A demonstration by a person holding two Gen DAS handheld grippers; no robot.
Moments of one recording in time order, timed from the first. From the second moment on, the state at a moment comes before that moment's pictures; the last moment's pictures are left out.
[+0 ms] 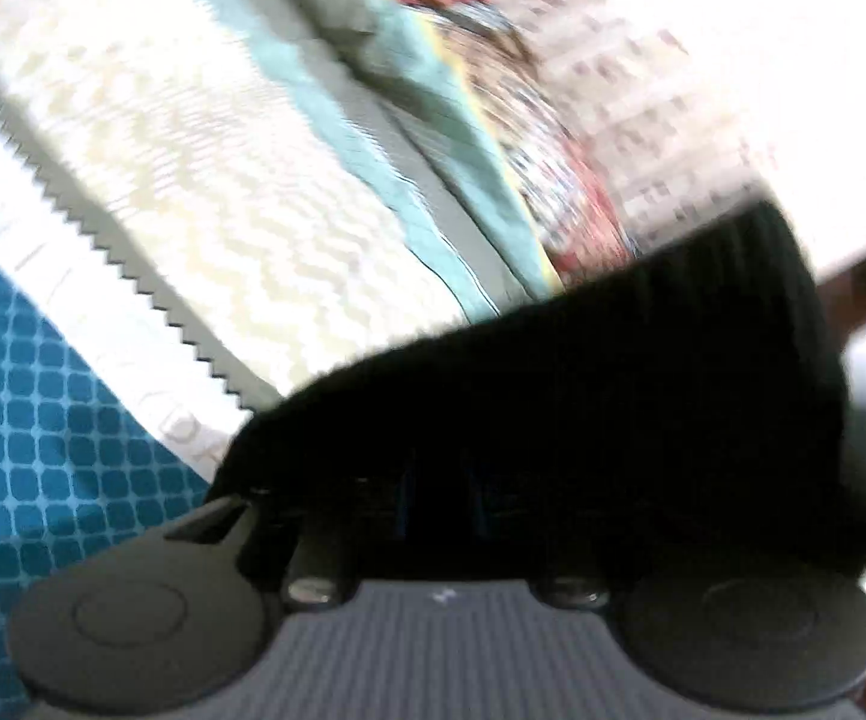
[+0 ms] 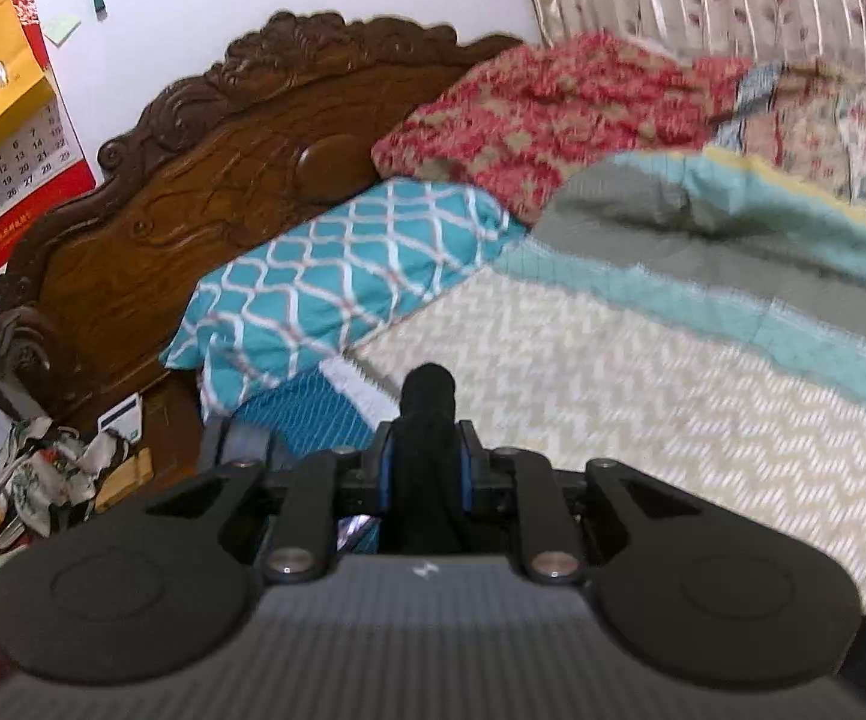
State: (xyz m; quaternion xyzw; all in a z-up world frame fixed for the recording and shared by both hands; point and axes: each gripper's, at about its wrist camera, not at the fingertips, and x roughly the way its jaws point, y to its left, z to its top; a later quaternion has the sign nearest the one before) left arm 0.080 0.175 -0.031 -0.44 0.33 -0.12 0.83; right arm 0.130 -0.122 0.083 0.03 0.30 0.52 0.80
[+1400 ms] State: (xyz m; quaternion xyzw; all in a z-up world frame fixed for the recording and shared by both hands) left arm -0.064 0.256 -0.050 -0.48 0.33 -0.12 0.81; right arm 0.077 -0.081 -0.022 -0.04 0.40 0.53 0.75
